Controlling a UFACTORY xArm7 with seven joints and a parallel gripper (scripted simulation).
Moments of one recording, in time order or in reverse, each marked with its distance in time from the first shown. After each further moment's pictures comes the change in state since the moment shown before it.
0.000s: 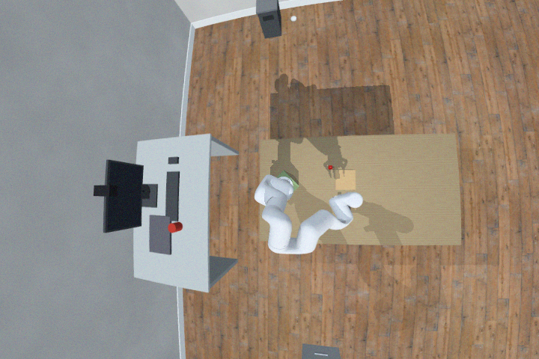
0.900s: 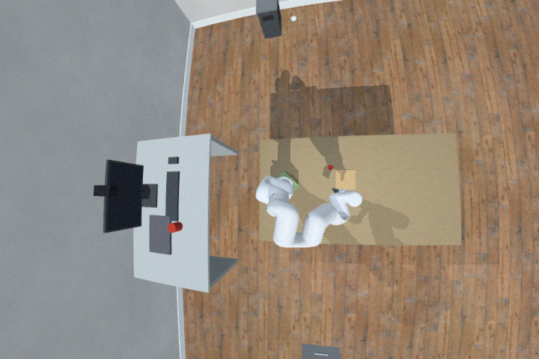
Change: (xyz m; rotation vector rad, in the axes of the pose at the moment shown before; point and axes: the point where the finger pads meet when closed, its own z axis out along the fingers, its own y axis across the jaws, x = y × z) arm -0.020 0.003 0.020 -0.047 -0.052 0.717
